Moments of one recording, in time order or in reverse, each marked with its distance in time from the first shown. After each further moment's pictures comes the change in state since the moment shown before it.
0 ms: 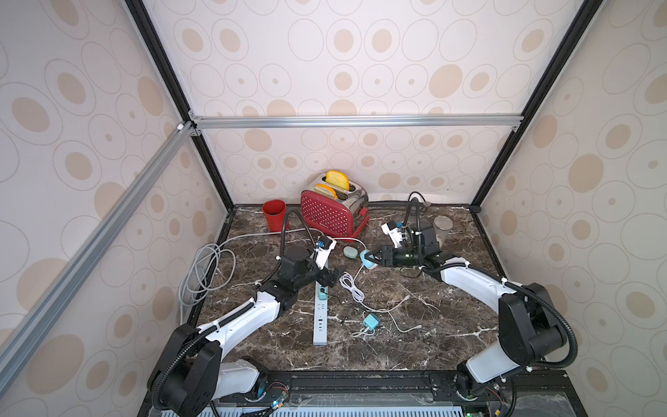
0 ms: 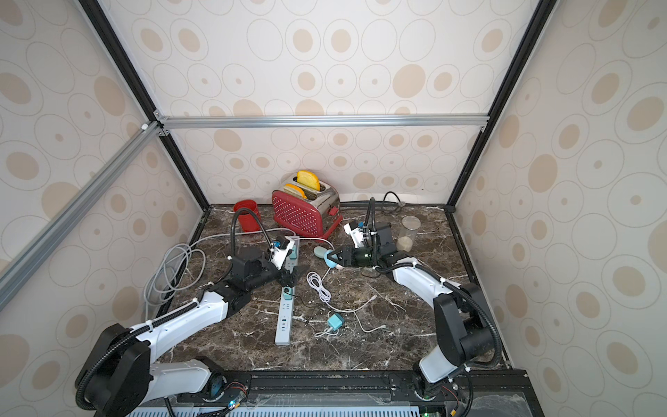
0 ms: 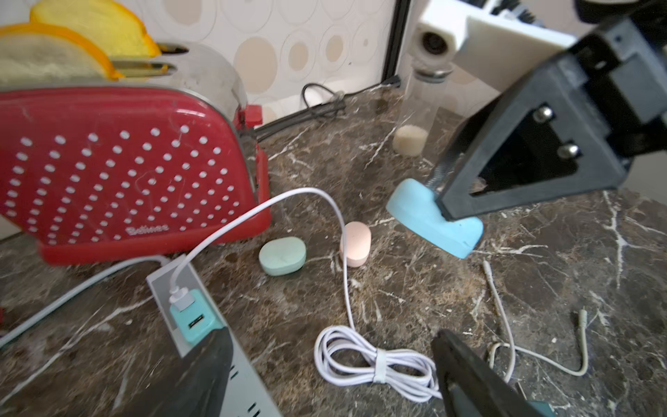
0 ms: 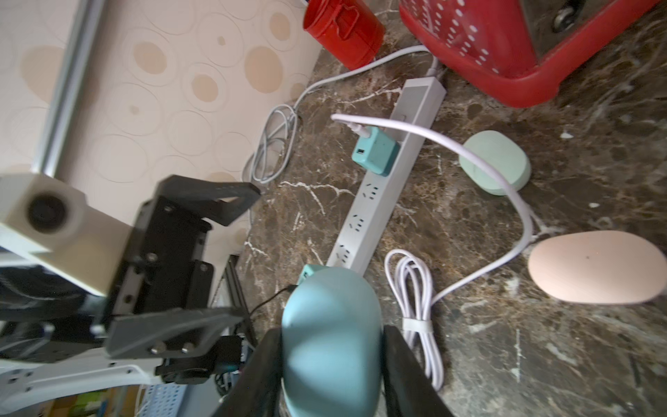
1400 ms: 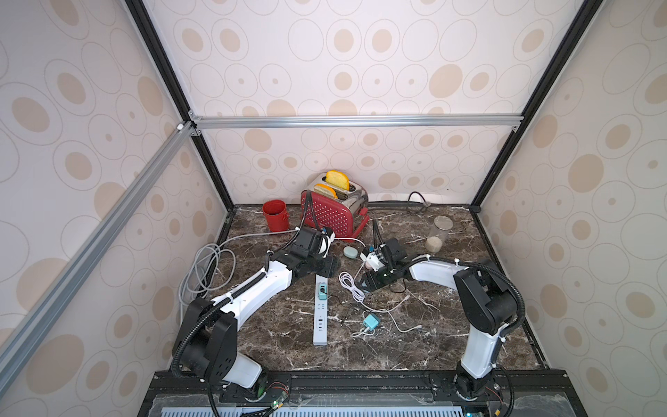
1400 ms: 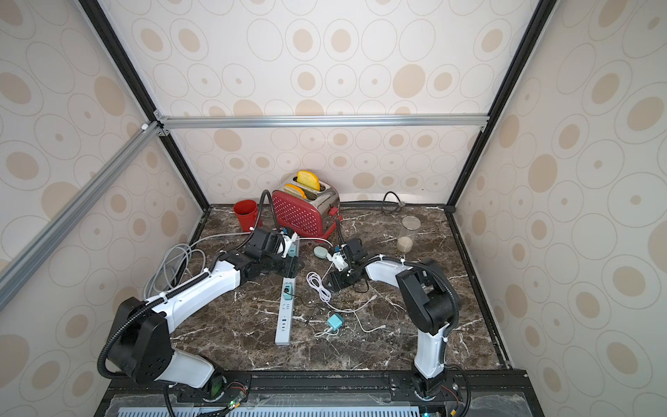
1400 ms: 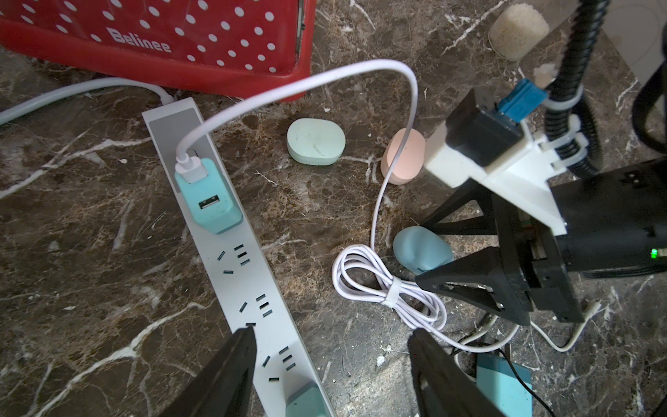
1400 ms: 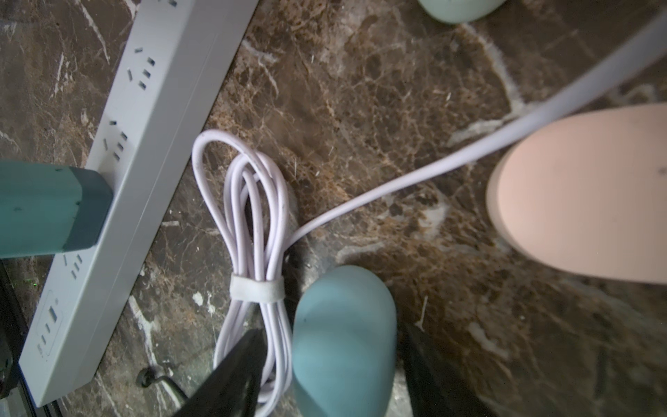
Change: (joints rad) left arm 0.034 0.214 0.425 -0.733 -0.121 -0.263; right arm 0.152 0.318 0.099 -0.278 0.401 -0.453
